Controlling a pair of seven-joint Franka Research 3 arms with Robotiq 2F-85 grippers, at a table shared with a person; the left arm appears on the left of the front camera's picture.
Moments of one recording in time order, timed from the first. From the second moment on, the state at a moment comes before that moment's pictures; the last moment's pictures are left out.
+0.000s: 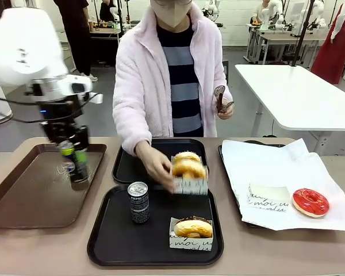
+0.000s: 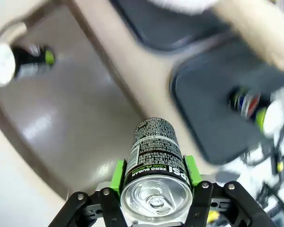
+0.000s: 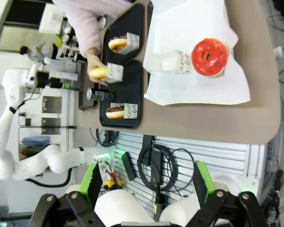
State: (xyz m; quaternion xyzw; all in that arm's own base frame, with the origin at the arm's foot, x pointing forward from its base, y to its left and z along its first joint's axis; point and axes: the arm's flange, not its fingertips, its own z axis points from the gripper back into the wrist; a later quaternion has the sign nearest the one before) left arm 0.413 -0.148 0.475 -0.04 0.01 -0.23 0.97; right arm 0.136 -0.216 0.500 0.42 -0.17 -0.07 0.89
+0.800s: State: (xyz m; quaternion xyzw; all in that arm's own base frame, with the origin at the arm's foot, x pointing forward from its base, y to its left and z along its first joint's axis) left arm 0.325 -0.079 0.502 -0.01 0.03 -0.26 0.96; right arm 0.136 -0.216 0.500 0.42 -0.17 -0.07 0.89
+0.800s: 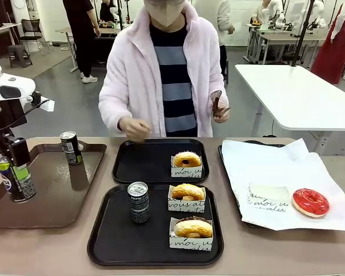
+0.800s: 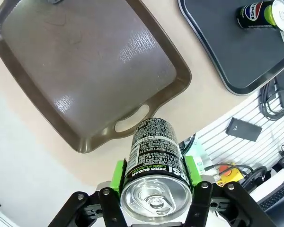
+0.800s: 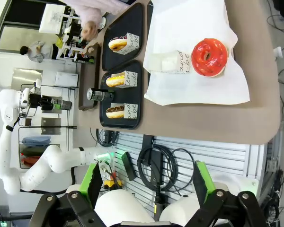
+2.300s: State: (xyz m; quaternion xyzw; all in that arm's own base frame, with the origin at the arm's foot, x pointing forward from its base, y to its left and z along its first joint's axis) left arm 0.429 -0.183 0.500 -0.08 -0.03 -0.38 0.92; right arm 0.136 -0.216 0.500 0.42 -0.17 -0.07 0.89
